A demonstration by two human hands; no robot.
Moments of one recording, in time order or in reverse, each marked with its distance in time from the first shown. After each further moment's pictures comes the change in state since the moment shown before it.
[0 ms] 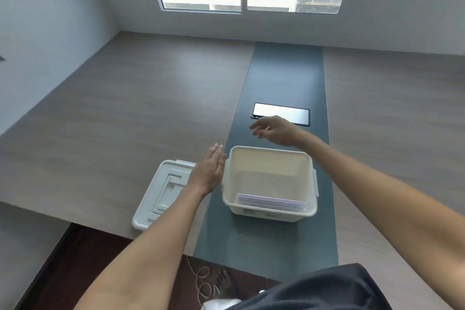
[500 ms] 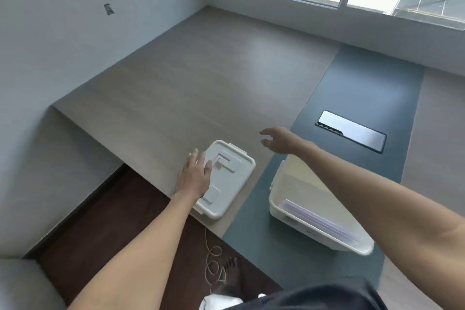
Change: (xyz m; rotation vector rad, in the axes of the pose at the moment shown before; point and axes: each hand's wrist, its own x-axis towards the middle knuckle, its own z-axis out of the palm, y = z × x) left_hand -0.085 -0.128 -0.038 0.111 0.187 -0.477; right_hand 0.098 -0.062 0.121 -0.481 -0.267 -0.118
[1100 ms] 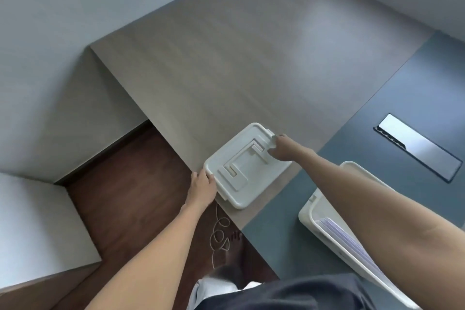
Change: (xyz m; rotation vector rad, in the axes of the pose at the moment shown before) left_hand -0.030 -0.067 0.041 -0.378 -0.126 -0.533; right_hand 0.093 -0.038 0.100 -0.153 -0.279 0.039
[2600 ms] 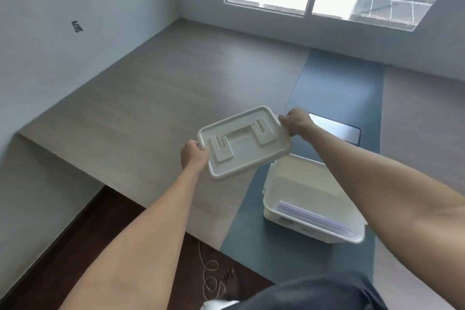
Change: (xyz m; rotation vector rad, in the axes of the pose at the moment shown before) left_hand -0.004 0.180 -0.032 -0.219 0.163 0.298; right_hand -0.148 0.092 -0.118 0.606 0.605 0.382
